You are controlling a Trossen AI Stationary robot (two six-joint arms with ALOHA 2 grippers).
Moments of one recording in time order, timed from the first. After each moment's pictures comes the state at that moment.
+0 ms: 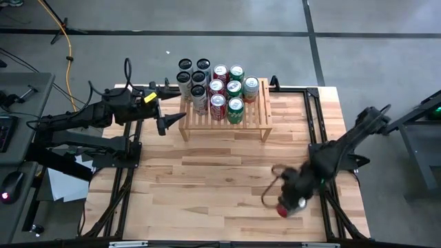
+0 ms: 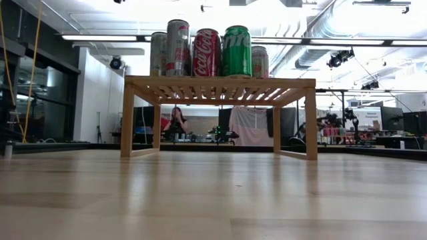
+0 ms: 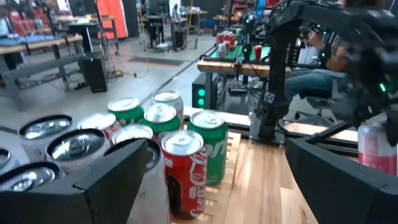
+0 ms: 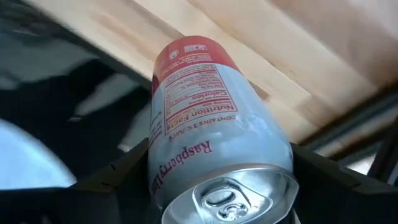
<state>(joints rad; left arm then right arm) 0.14 0.81 0.96 -0.26 -0.17 -0.02 0.67 1.39 1.24 -1.11 -0.33 1.71</state>
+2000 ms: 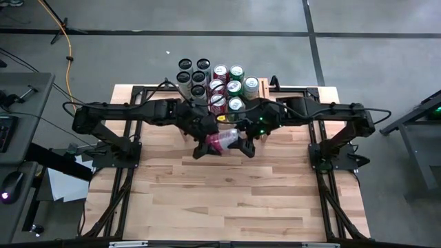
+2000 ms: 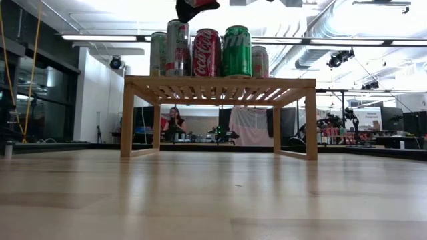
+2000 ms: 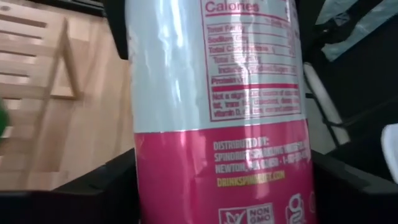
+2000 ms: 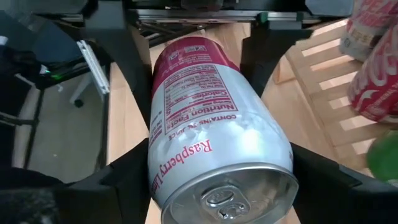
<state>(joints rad) 0.05 1.50 1.42 -0.56 0.35 -0.17 0.03 1.57 1.73 -0.88 -0.08 0.35</state>
